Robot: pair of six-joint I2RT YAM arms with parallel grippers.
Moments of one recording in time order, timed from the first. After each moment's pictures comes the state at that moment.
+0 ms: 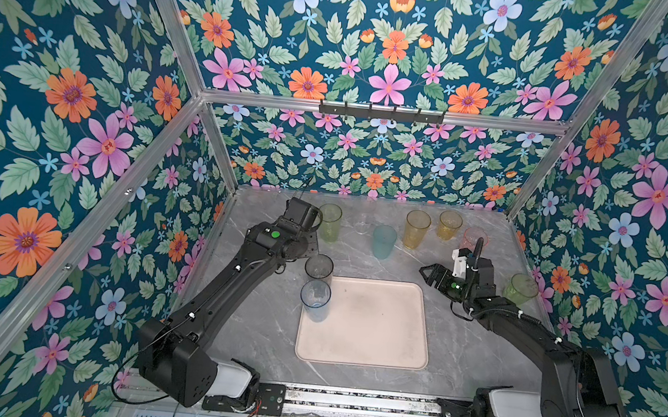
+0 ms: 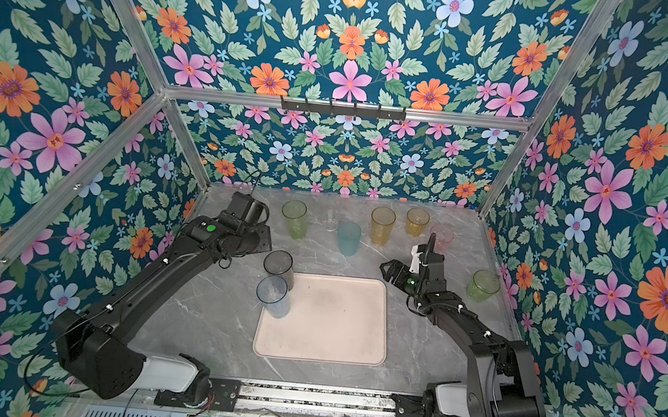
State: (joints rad) left arm -0.45 1.38 1.34 -0.88 -0.18 -0.55; right arm 0.16 1.33 0.61 0.08 -0.37 0.63
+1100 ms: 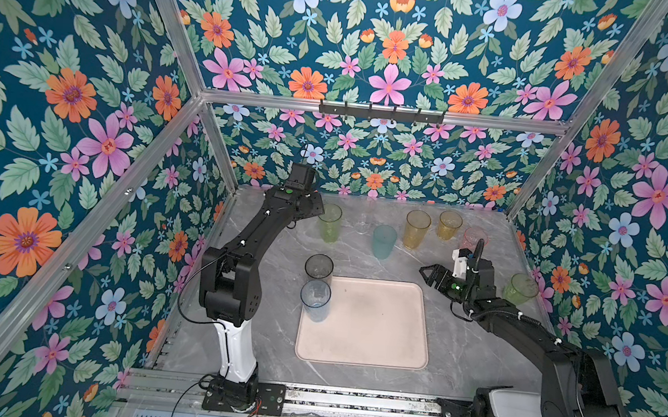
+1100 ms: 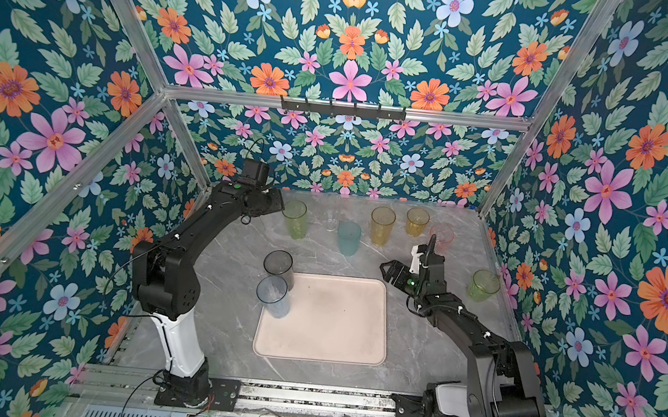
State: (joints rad) left arm -0.27 1.91 1.77 -0.71 -0.05 -0.49; right arm 0.16 1.33 0.60 0.11 -0.37 0.63
